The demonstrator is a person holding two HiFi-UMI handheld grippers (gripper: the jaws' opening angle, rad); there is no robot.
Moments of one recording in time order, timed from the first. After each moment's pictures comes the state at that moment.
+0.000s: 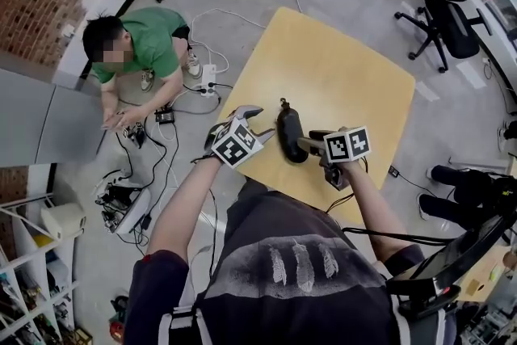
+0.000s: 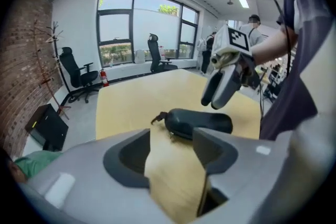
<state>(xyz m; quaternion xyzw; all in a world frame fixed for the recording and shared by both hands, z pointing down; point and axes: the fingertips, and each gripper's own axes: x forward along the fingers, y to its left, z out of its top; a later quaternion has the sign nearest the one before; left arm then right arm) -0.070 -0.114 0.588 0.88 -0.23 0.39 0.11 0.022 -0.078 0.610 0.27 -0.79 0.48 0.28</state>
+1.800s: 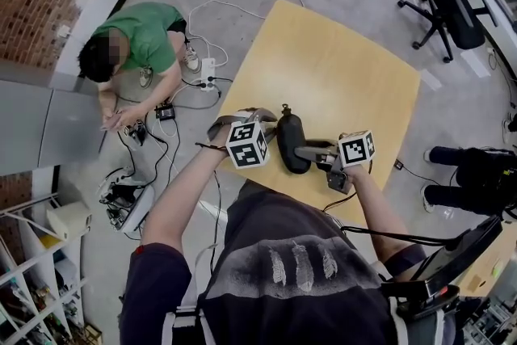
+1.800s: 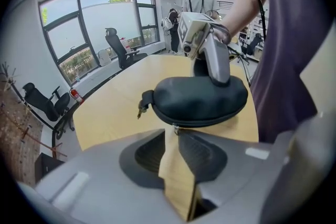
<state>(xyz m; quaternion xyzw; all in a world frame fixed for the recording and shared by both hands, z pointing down) -0.044 -0.100 0.621 0.87 -0.07 0.49 -0.03 -0.001 -0.055 0.602 0.10 -0.79 0.59 0.10</state>
